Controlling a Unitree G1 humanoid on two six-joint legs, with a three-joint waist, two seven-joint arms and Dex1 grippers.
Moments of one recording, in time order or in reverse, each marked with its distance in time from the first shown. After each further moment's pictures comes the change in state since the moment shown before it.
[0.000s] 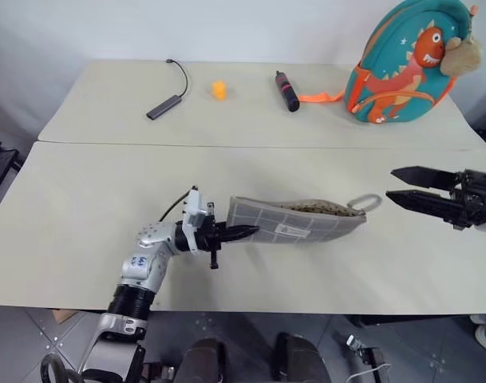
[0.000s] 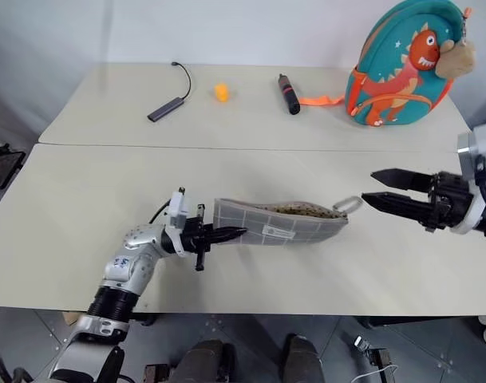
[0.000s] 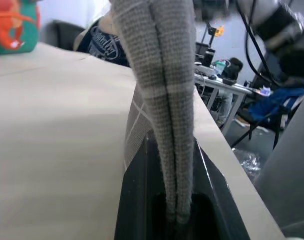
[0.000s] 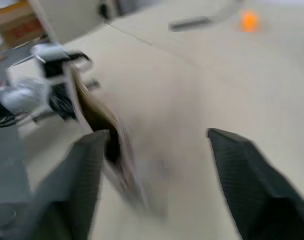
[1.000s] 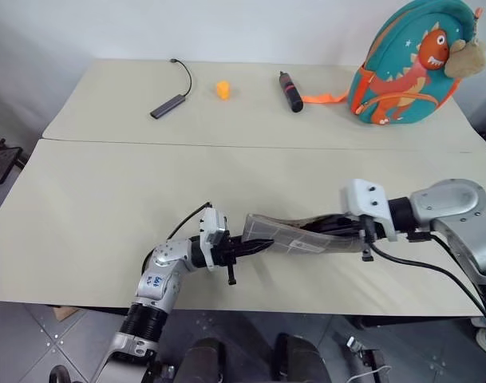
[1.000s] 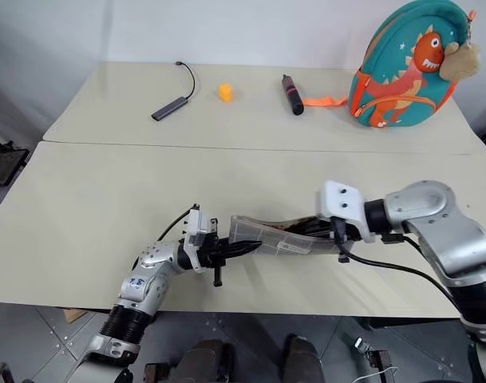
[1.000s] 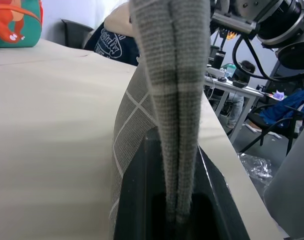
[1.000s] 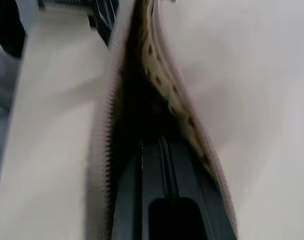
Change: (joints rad) left arm 0.090 -0.071 -0.058 -0.068 0.047 -0.031 0.116; right arm -0.216 0.057 0.672 -0.120 -0.538 -0.316 0.038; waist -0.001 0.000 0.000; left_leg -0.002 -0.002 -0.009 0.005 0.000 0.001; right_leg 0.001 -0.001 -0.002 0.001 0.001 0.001
